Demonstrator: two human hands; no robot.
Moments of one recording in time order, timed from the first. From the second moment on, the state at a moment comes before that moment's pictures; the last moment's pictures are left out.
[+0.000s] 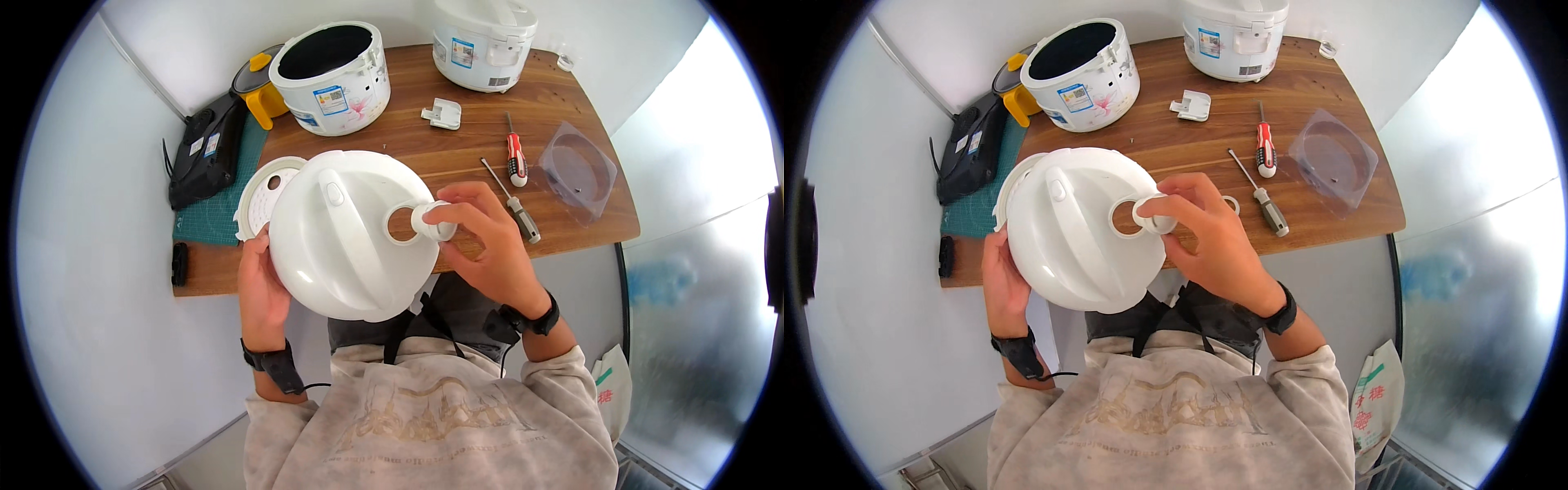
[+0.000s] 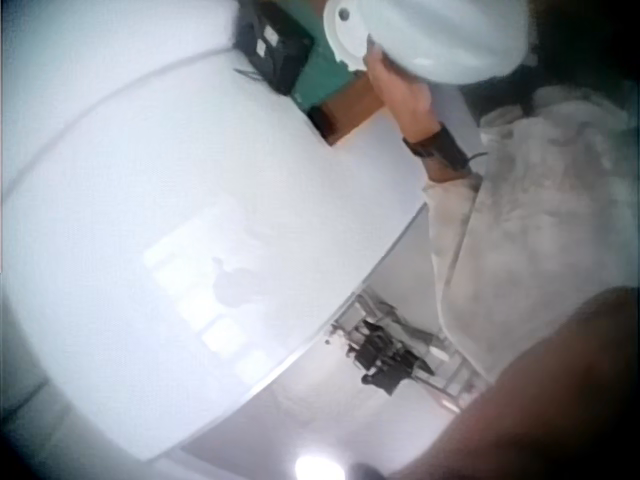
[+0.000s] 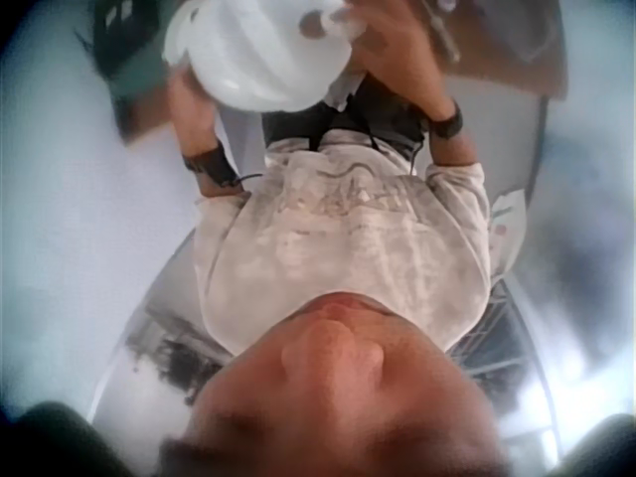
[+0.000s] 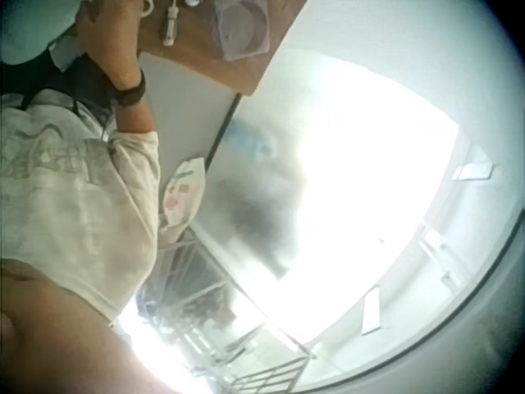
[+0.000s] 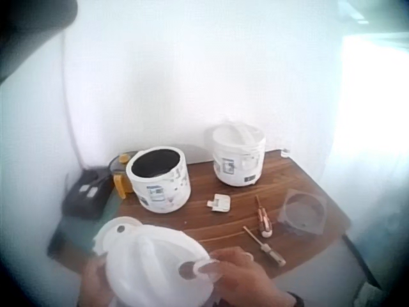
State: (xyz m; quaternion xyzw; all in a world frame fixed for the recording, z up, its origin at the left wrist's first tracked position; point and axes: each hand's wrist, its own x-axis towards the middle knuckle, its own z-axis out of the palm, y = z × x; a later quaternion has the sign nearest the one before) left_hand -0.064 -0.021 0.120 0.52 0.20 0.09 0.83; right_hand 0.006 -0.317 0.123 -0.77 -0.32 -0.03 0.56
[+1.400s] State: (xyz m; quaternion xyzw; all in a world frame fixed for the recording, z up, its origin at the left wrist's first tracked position) left_hand -0.071 -0.040 0.119 0.52 0.17 0.09 0.83; right_hand 0.016 -0.283 0.093 -0.86 -0.20 -0.20 0.42
